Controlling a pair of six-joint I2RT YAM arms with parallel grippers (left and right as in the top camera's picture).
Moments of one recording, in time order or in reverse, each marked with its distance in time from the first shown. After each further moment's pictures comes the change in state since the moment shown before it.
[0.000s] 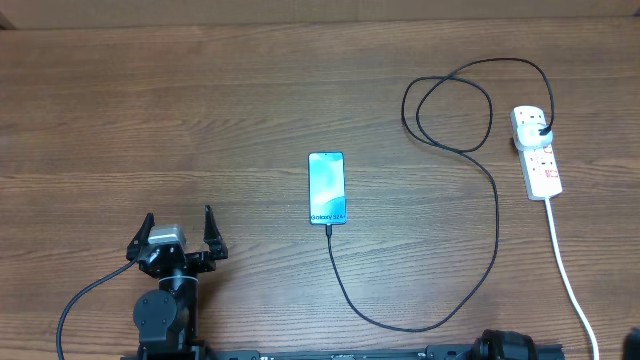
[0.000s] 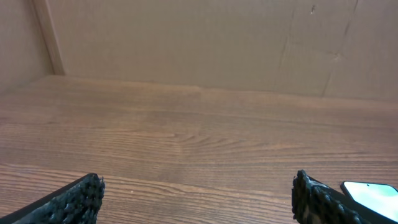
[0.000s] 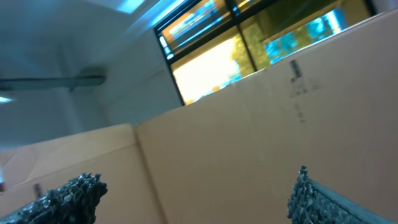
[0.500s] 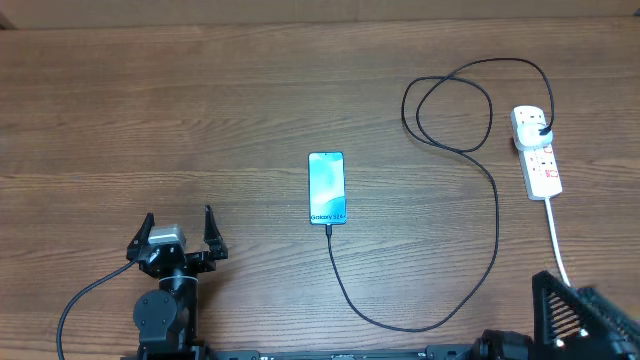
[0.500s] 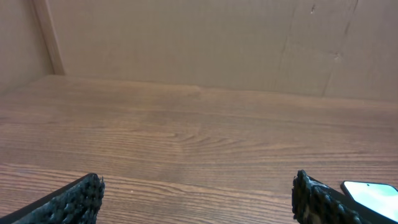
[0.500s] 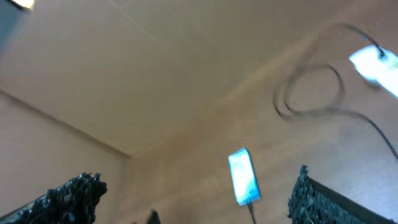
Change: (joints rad) left arm 0.000 0.000 -0.001 0.000 0.000 0.000; right arm 0.000 -0.002 -0.029 -0.774 0.129 0.001
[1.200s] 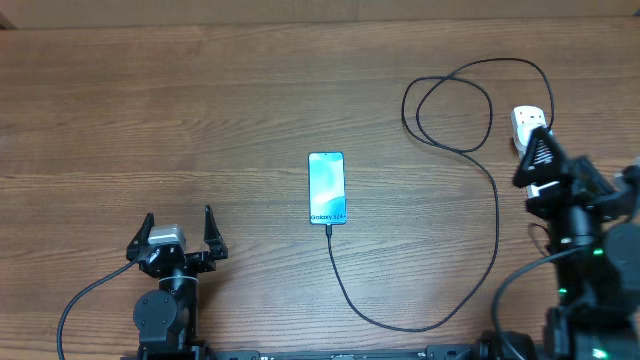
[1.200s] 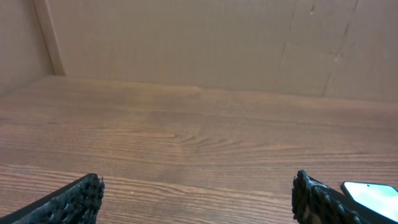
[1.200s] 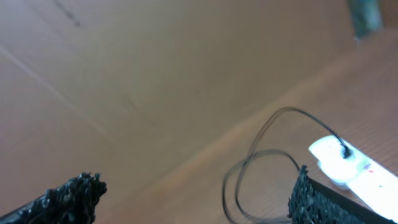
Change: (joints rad) left arm 0.000 -0.003 -0.002 0.002 0.000 0.001; right arm 0.038 -0.021 -0.964 1.123 0.315 -0.052
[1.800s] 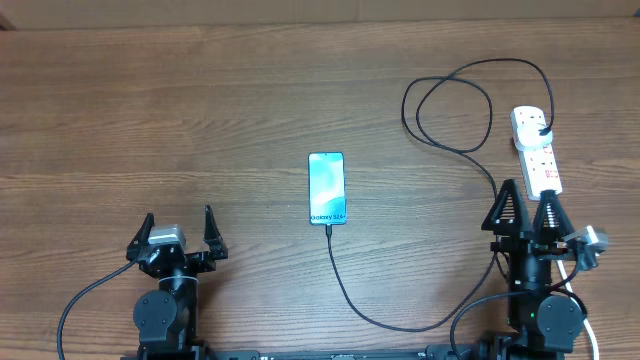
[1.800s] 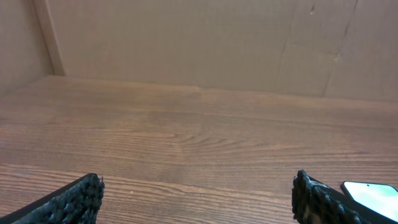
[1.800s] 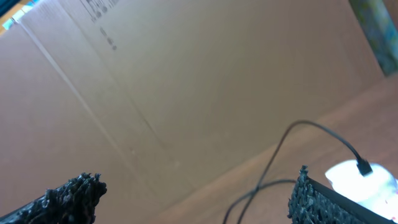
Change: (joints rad) left arm 0.000 0.000 0.000 -0.001 0.000 0.000; right arm 0.001 -0.484 -0.723 0.570 0.019 -0.002
